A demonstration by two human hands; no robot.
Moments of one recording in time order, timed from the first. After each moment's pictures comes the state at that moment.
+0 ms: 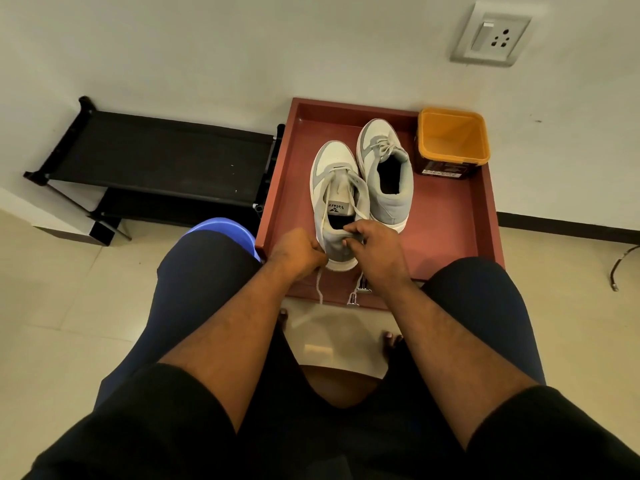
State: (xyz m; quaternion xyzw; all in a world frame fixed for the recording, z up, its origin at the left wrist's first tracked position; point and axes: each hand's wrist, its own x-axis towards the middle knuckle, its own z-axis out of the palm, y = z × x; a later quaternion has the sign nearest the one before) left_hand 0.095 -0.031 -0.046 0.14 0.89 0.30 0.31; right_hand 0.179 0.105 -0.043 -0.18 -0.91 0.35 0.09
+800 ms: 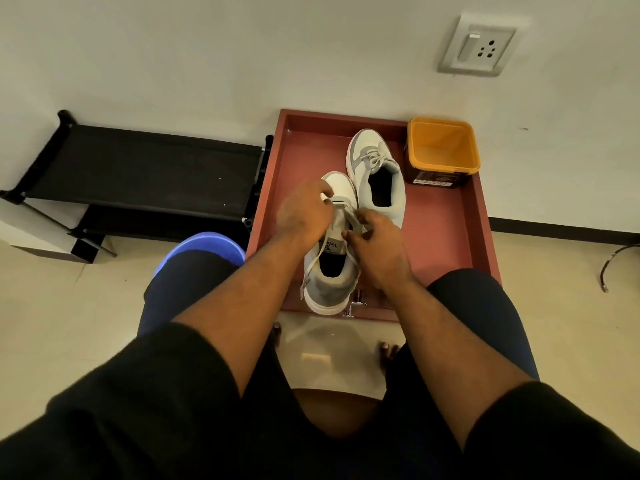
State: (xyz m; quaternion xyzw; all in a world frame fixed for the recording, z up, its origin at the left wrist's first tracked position) left_hand 0.044 0.027 -0.021 0.22 0.91 0.33 0.11; right_hand 0.155 0.127 -0.039 -0.26 -0.87 0.41 0.09
